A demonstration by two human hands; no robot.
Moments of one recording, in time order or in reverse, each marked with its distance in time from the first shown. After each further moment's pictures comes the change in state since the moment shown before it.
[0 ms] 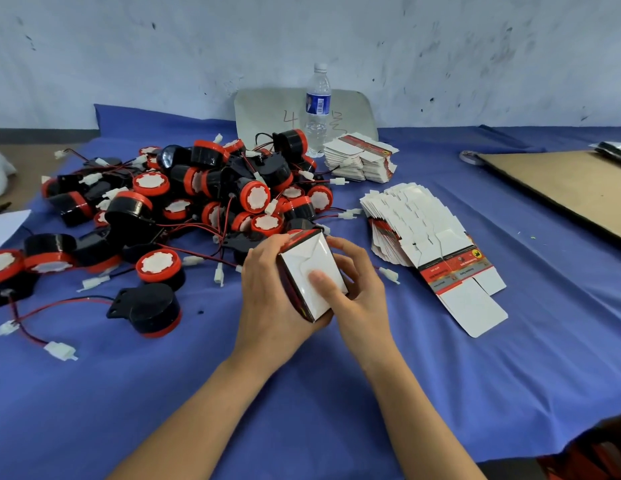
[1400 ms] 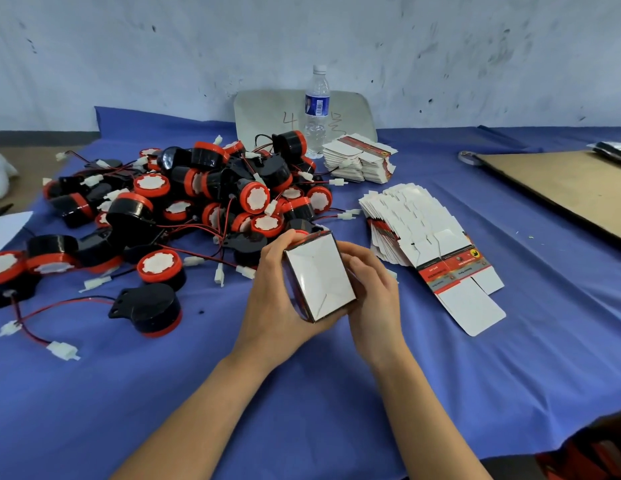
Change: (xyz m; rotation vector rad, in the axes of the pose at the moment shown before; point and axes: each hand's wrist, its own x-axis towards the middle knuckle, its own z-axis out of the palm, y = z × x) left_hand 0.002 -0.001 0.000 -0.162 -0.128 -0.035; right_hand 0.004 -0.005 -0.009 0.194 0.070 0.129
